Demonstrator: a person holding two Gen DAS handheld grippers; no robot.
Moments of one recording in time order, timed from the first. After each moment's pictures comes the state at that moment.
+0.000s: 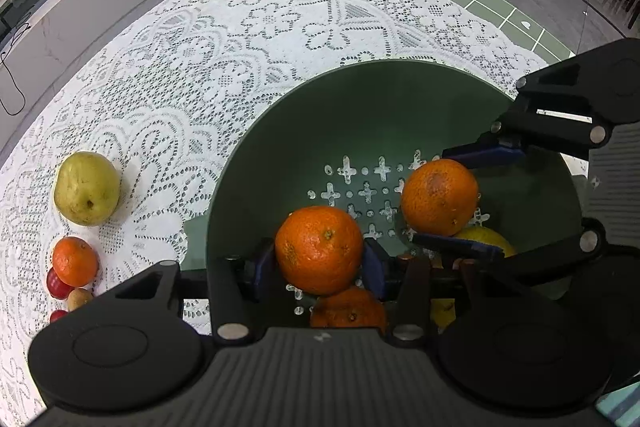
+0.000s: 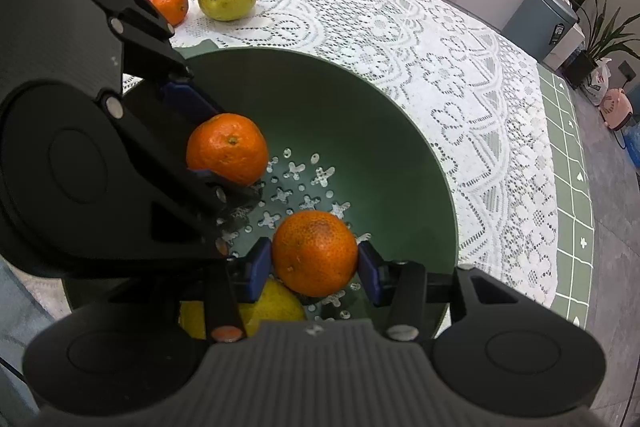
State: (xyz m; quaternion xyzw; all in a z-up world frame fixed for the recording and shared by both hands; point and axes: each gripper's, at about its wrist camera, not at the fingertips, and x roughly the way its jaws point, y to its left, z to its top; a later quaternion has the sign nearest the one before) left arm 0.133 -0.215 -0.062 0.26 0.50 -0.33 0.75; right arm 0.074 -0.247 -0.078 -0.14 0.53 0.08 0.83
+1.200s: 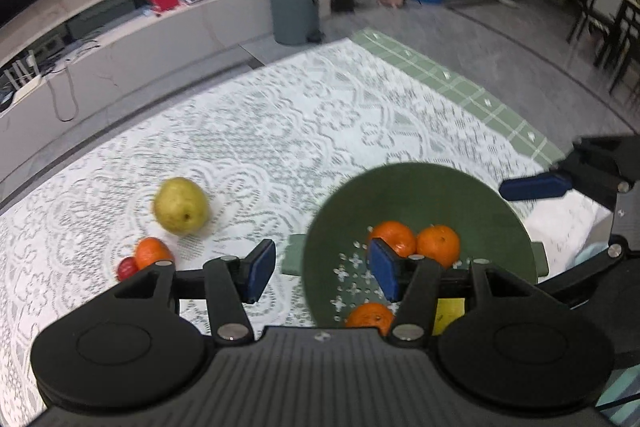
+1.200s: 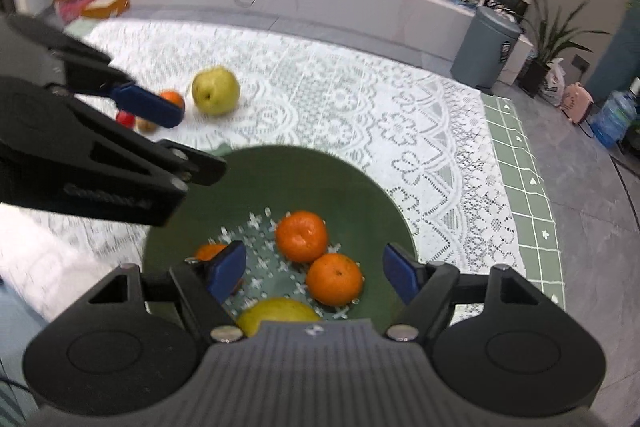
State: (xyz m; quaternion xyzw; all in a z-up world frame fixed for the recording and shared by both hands) left arm 0.106 -0.149 0.021 0.16 0.41 -0.29 0.85; right arm 0.037 -0.239 -0.020 -0.06 0.44 0.02 0.90
